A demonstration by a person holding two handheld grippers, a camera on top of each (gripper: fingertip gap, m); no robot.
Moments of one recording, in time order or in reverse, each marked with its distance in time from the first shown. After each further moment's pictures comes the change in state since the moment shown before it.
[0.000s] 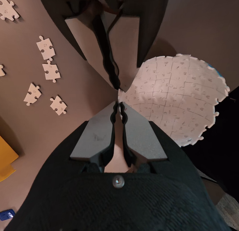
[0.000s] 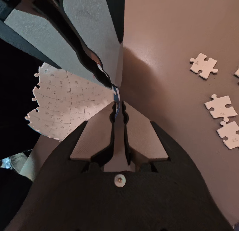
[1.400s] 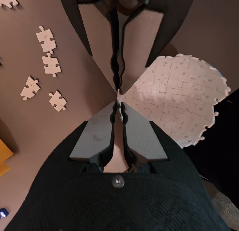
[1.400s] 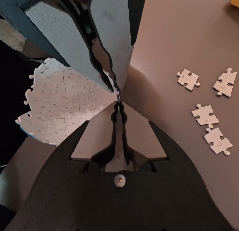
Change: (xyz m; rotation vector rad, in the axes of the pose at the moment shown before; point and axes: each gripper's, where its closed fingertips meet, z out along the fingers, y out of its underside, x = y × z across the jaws) left arm -0.006 0.006 0.002 -0.014 0.015 -0.046; right arm 0.007 -0.012 0.002 0.136 0.094 -0.082
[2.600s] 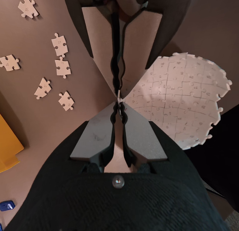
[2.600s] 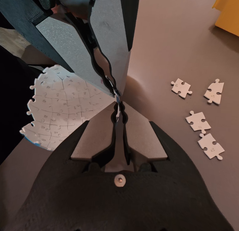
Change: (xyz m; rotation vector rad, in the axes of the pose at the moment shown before) left arm -0.006 -0.003 -0.003 0.049 -0.093 0.010; right arm 0.004 -0.009 -0.001 0.074 0.031 -0.041
